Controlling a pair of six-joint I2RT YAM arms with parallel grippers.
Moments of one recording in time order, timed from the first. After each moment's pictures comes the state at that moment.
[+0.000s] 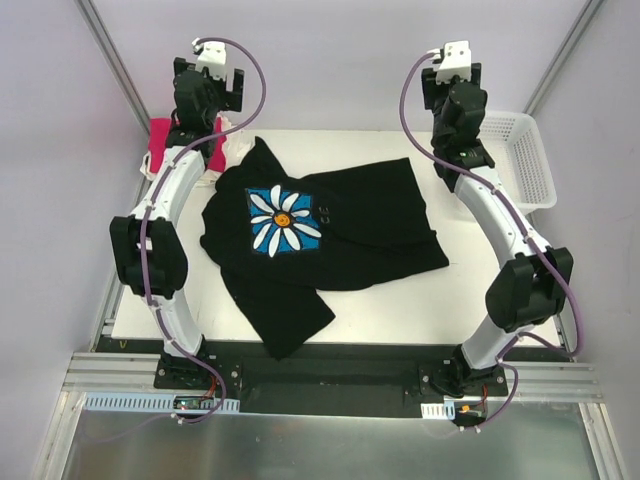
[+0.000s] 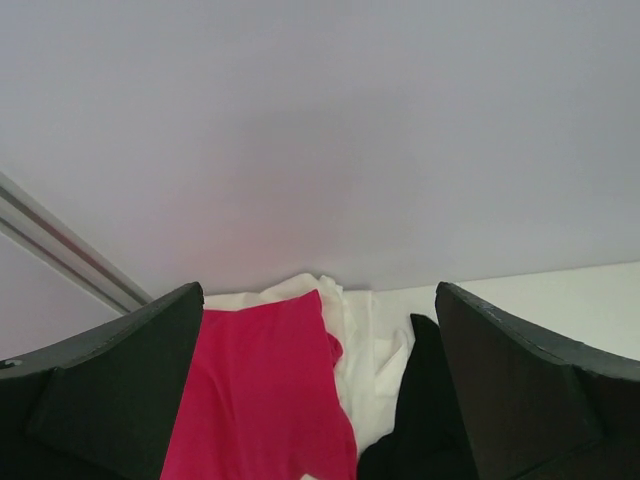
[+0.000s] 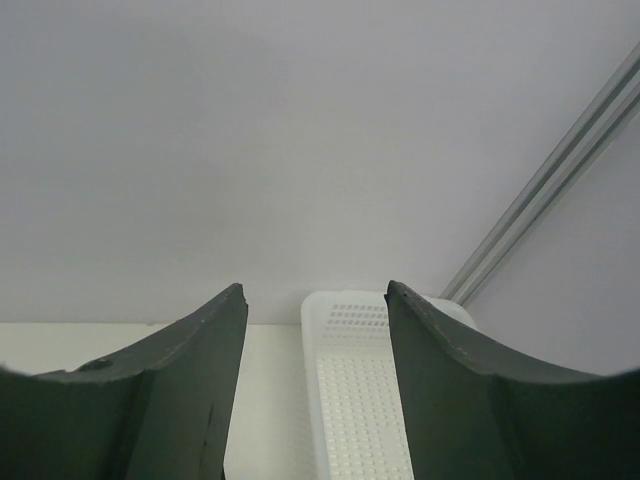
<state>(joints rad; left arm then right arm) -0.10 1.86 1.73 0.11 -0.08 0.22 0.29 1.68 1.61 0.21 0.42 -0.34</state>
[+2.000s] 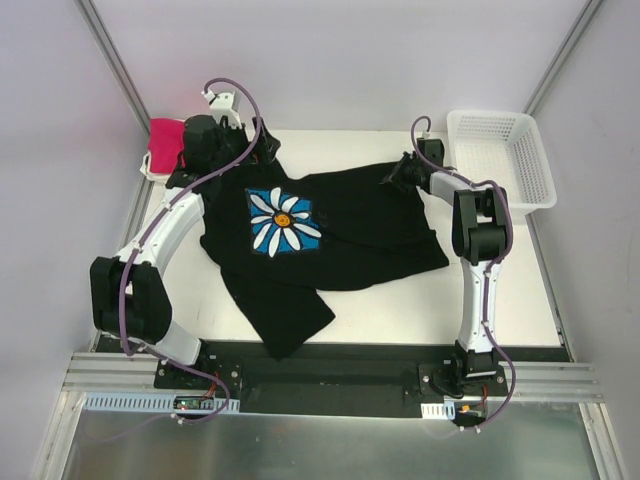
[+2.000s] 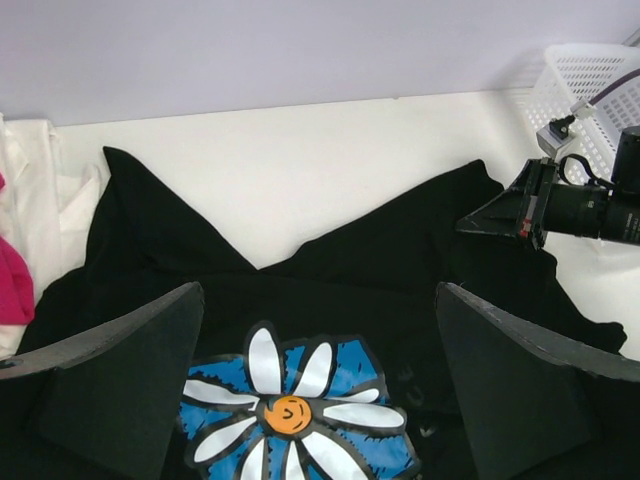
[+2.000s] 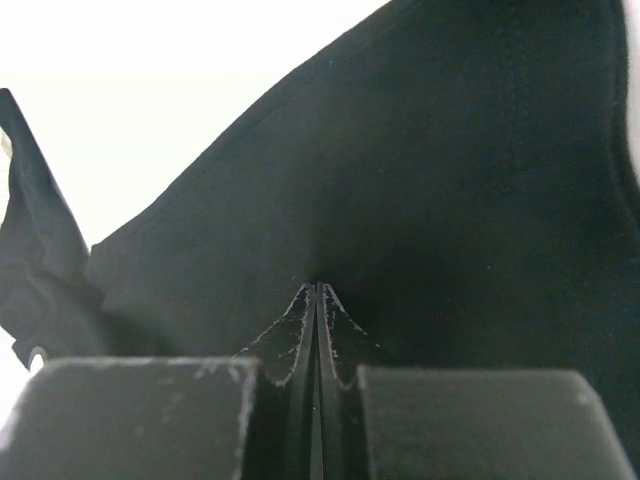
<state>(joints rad) -0.18 1.52 1.28 0.03 0.27 -0.26 0.14 2.34 1.71 -0.13 -0.36 0.70</state>
